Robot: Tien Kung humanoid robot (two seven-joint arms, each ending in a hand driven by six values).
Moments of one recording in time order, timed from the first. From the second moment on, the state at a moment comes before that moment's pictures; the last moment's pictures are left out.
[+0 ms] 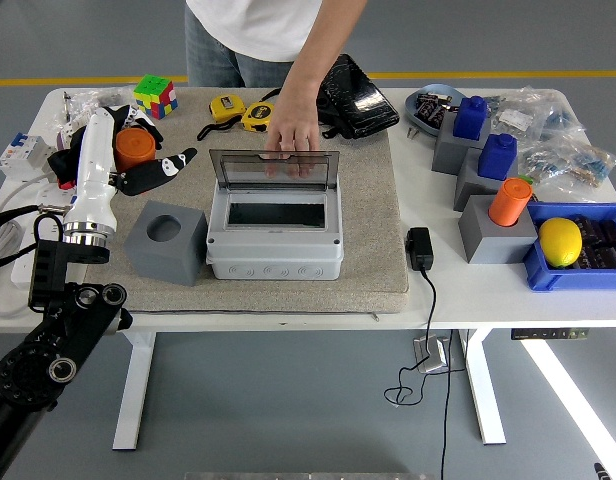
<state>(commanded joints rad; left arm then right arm) -0.33 0.12 -1.25 -1.24 1.78 0.54 -0.16 0.08 -0.09 1.42 0.18 -1.03 -0.13 -0.05</state>
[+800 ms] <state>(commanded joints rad) -0.35 0.38 -0.98 -1.52 2.27 0.28 0.20 0.09 -0.10 1.47 0.18 -1.07 -0.14 -0.06</state>
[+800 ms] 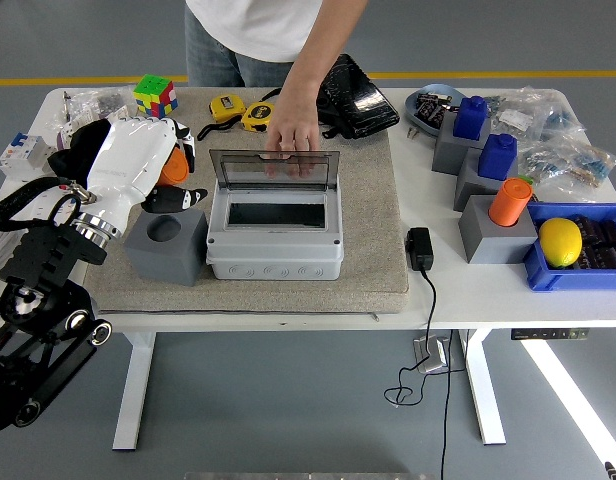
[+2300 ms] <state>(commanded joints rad) -0.52 0.22 -0.72 -1.39 2.27 0.26 0.23 0.12 -0.10 1.49 0.18 -1.08 -0.14 -0.06</state>
